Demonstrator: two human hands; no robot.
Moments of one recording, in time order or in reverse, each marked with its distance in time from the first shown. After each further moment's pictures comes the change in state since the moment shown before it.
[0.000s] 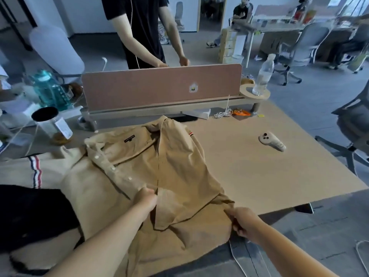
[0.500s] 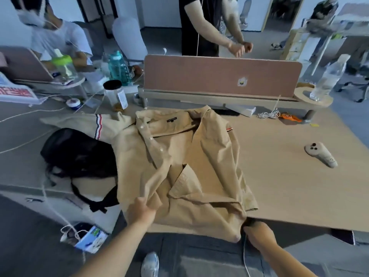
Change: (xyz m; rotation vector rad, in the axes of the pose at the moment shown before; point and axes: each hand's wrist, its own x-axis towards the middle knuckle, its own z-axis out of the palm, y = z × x) left_hand -0.095 -0.124 -0.003 -0.022 0.315 -0.157; right_hand 0.016 0.059 0.007 -0.806 0.117 -0.182
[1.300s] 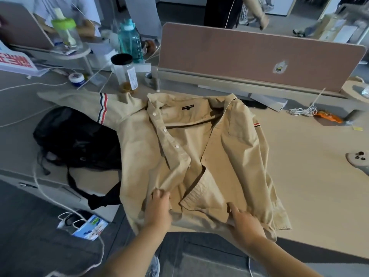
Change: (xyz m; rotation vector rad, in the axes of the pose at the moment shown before) left_hand 0.065 -0.016 0.049 0.449 0.033 0.404; right_hand 0.049 -0.090 0.058 -0.552 0.008 -0.601
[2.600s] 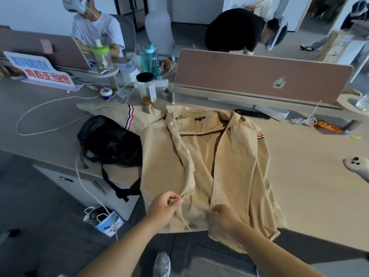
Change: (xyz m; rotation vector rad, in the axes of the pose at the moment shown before) left_hand -0.078 -0.012 -0.084 -0.721 -0.155 -0.063; right_hand -0.040 -0.073 -0.012 0.669 -0.212 0.159
